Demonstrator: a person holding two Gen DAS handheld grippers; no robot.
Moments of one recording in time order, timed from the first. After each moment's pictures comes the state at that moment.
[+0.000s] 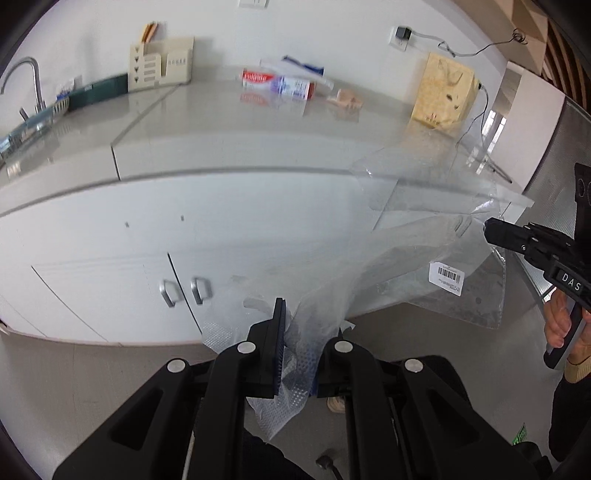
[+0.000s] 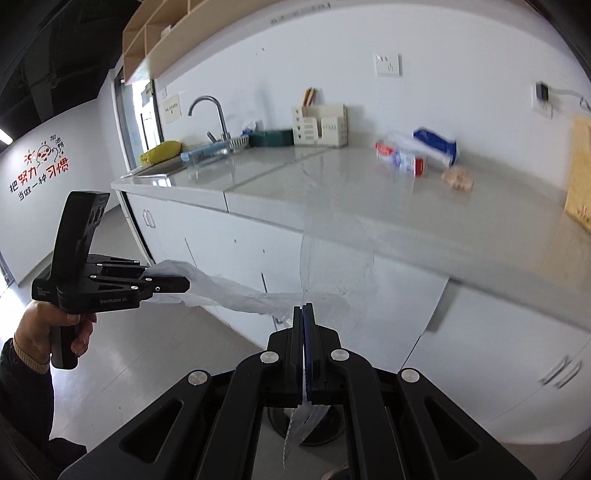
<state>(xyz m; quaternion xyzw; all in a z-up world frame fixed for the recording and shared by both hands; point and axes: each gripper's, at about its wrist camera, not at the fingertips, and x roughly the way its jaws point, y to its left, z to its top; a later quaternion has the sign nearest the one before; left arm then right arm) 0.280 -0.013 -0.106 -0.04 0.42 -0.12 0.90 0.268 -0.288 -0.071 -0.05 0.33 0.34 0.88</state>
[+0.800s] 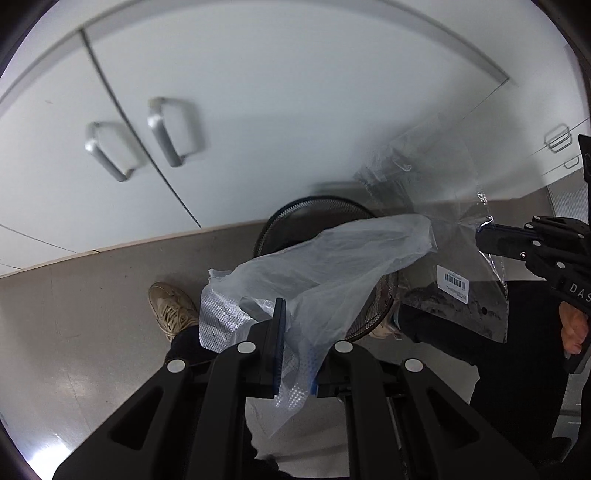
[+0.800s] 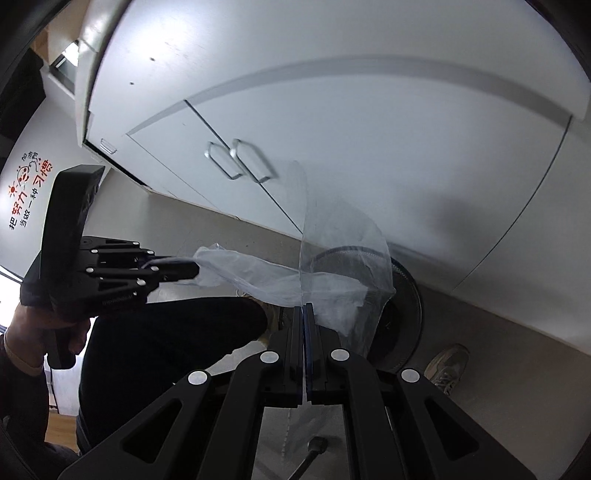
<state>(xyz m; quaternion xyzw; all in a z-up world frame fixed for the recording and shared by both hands) 0.401 -0.003 -0.385 -0.03 0.65 -0.09 0.76 0.406 -0.229 -0.373 0.00 0.59 0.33 0.74</state>
